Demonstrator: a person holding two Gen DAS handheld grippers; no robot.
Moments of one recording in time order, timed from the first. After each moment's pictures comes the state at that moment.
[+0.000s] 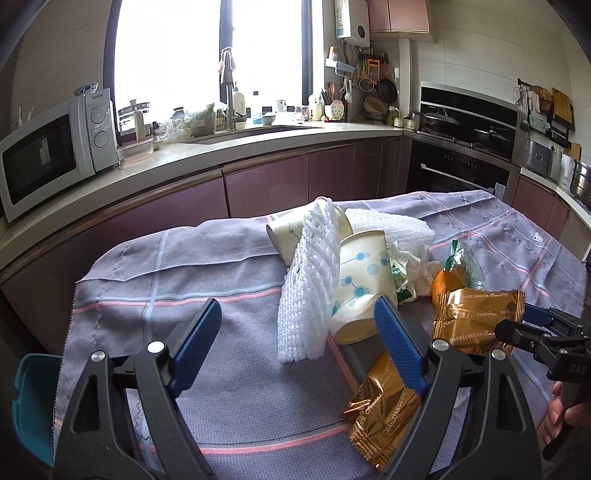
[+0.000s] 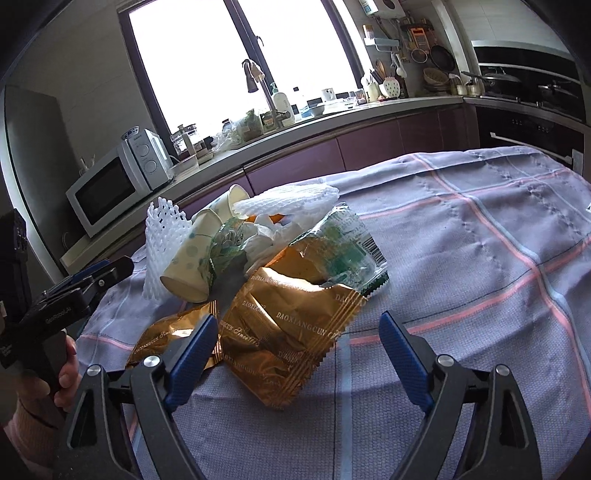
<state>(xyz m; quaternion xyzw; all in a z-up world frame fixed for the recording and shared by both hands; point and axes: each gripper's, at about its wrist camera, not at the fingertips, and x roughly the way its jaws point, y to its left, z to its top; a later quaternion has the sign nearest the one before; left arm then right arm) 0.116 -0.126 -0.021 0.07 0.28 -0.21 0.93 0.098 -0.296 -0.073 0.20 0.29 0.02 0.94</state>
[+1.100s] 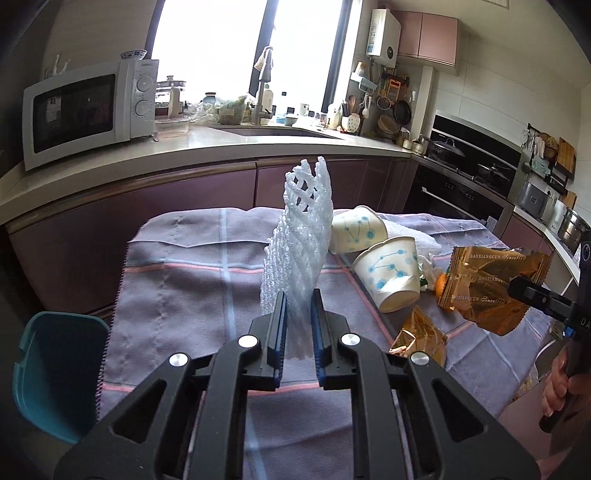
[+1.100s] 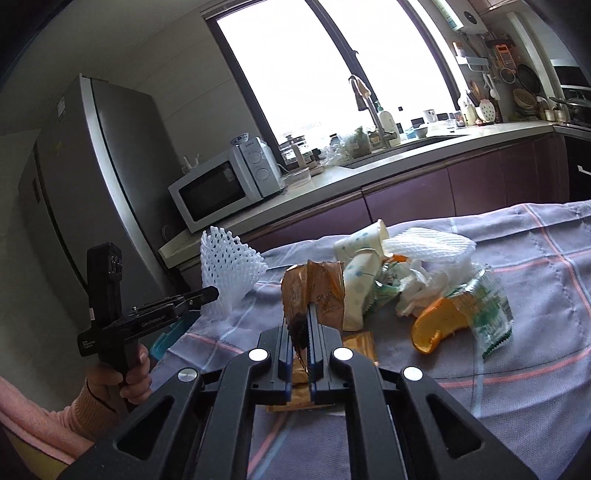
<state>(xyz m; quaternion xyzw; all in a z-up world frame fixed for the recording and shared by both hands) 0.082 0.003 0.009 -0.02 0.29 -0.21 0.94 0.088 -0.217 0.010 0.16 0.23 0.23 0.93</state>
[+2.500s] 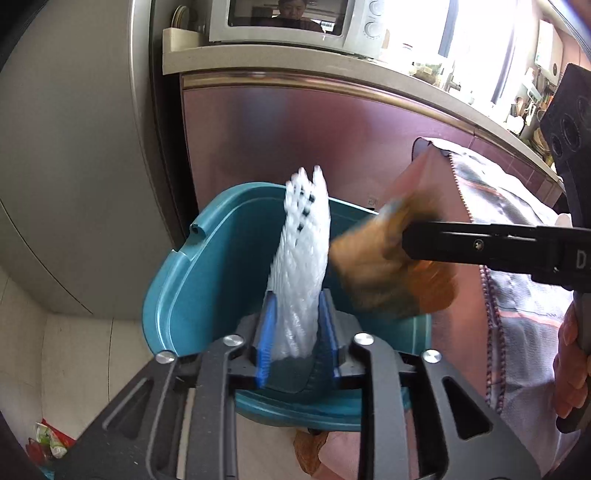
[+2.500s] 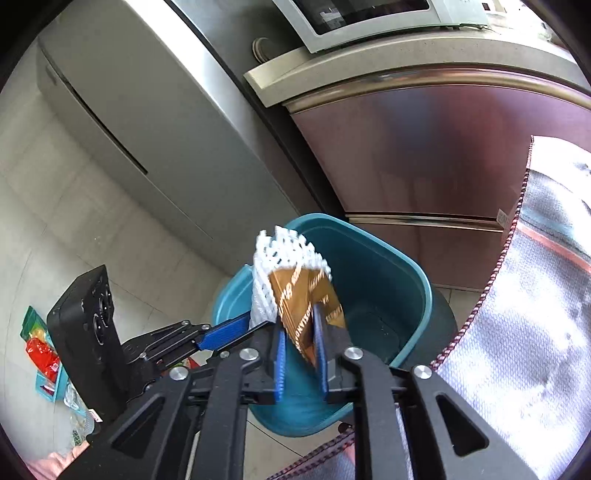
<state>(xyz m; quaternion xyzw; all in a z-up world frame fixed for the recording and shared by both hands) 0.140 0.269 -0.102 -0.10 0.41 0.06 0.91 0.290 0.151 -0.047 0.05 0.47 0.43 0.77</state>
